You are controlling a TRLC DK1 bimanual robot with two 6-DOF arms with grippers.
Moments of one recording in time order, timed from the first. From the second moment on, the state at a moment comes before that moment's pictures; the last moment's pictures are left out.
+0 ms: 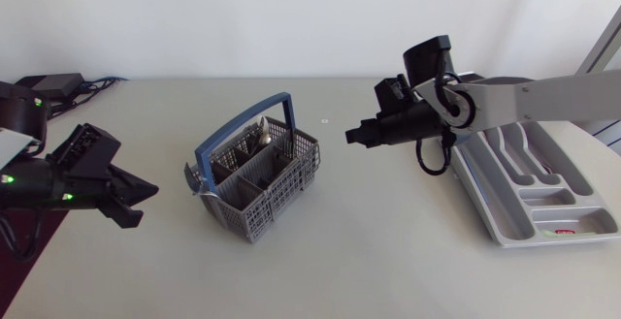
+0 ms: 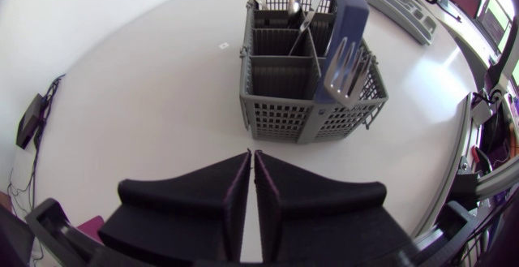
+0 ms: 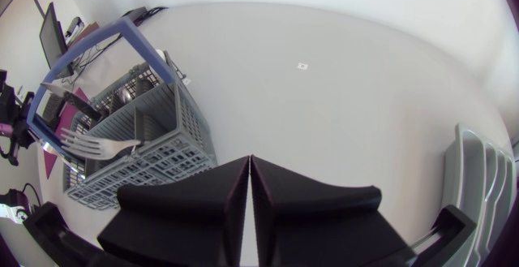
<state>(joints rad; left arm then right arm) 0.08 1.14 0.71 -0.56 0.38 0.59 0.34 1.77 1.12 -0.14 -0.25 0.04</state>
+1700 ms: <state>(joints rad) -0.07 1.85 1.09 -0.26 0.48 0.42 0.39 1.77 1.05 -0.22 -0.51 0.13</state>
